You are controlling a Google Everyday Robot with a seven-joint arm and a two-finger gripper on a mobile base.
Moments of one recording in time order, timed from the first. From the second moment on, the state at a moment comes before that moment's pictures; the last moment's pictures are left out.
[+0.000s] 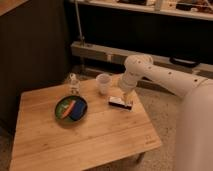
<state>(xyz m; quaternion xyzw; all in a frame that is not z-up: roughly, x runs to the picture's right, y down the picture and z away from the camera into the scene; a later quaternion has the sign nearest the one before) 0.083 0.033 0.830 -0.25 -0.22 -0.25 0.91</state>
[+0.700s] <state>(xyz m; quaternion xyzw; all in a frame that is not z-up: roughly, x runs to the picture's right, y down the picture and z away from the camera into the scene) 0.091 0.056 0.858 -0.30 -0.18 -0.19 0.92</state>
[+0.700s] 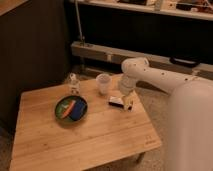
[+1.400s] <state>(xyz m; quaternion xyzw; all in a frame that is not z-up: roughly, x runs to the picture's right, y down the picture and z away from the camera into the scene) 0.101 0.073 0.881 -0.33 -0.18 -0.15 0.91</state>
